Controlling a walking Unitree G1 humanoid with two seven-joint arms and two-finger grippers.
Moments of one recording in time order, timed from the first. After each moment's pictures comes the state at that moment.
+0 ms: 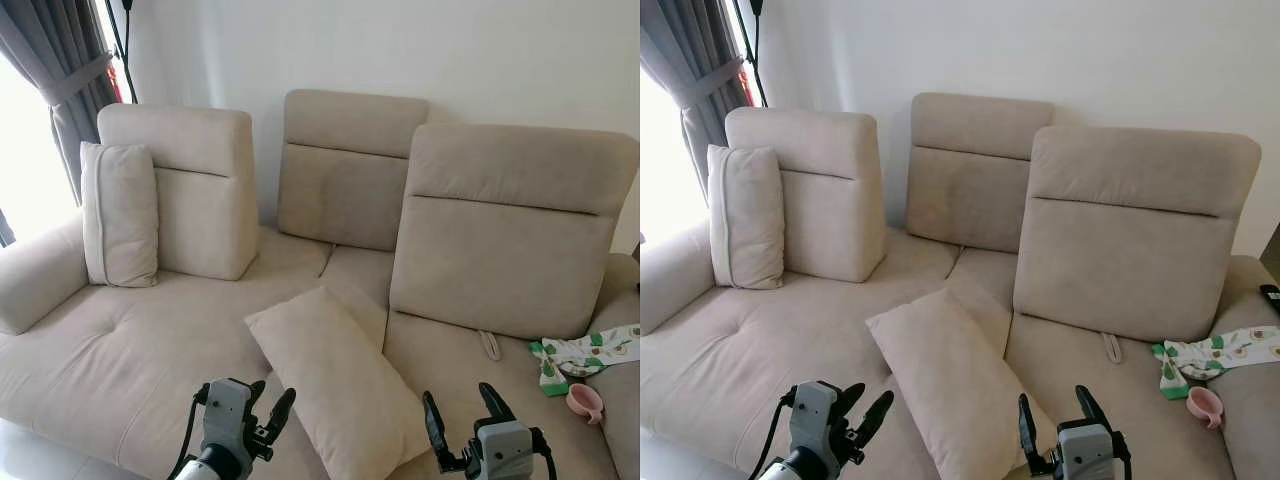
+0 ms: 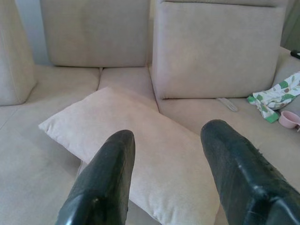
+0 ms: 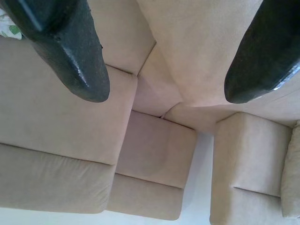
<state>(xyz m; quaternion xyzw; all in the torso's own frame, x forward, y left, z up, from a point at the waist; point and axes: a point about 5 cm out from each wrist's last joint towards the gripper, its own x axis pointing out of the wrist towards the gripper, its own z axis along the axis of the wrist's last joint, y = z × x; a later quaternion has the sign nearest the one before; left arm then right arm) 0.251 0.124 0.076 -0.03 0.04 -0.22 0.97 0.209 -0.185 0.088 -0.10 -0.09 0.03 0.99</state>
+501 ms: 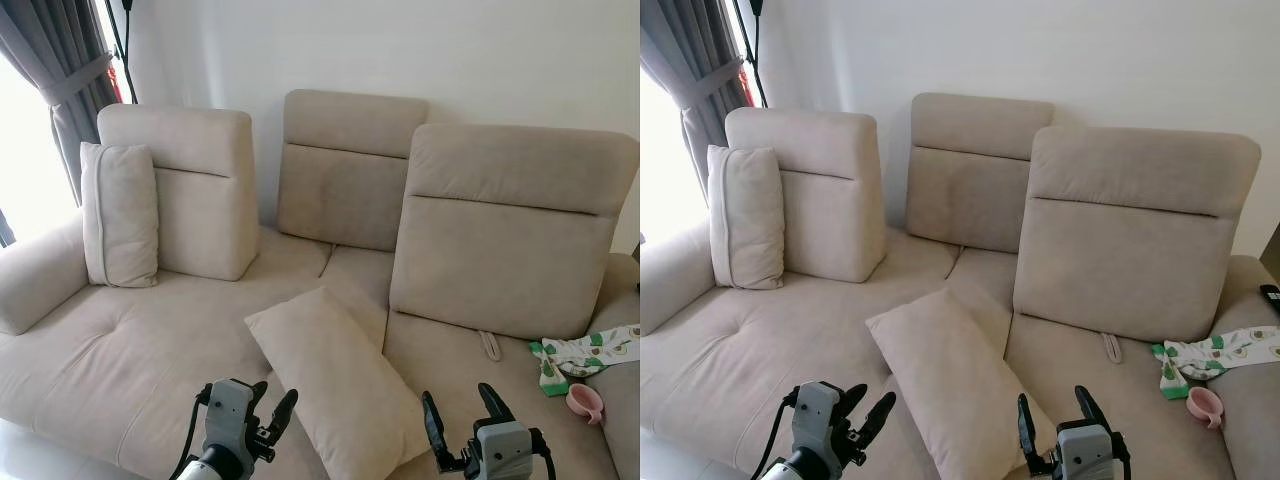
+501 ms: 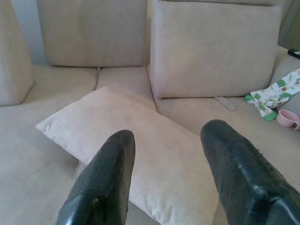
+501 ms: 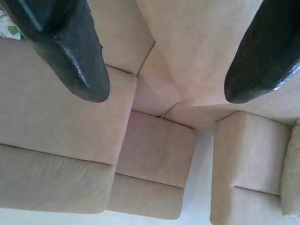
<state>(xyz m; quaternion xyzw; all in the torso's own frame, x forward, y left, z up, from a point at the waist) 0.251 0.122 0.076 -0.03 0.04 -0.22 0.97 0.208 -0.184 0.087 -0.09 -0.09 0.03 0.99</state>
